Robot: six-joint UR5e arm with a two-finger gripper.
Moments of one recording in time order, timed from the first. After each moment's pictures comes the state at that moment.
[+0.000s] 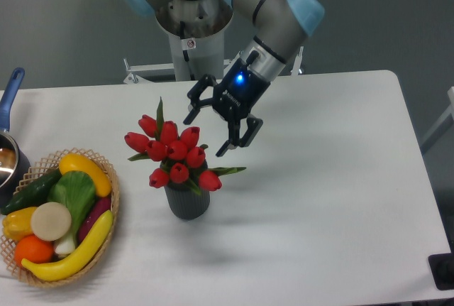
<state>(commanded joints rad) 2.66 -1.67 -2.00 -0.96 0.63 1.43</state>
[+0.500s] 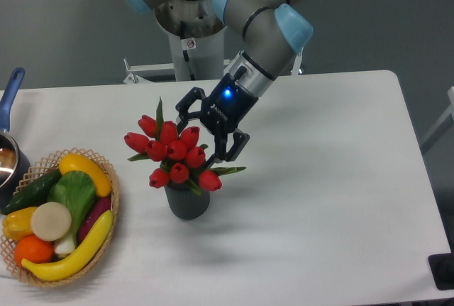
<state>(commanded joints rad) 2.61 -1.72 -2.00 -0.89 0.64 1.42</state>
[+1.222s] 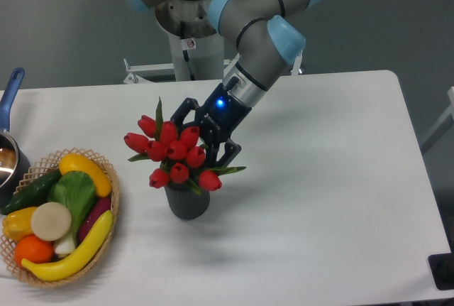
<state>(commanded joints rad) 2.60 -1.73 -1.99 -0.87 0.64 1.40</state>
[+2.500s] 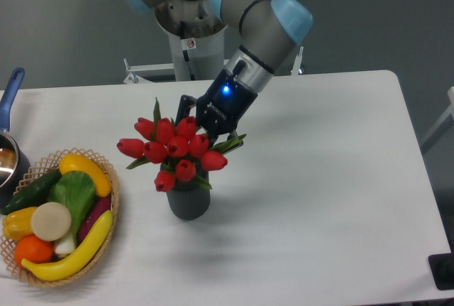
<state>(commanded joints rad) 2.62 -1.65 -1.89 -0.88 0.61 1.14</state>
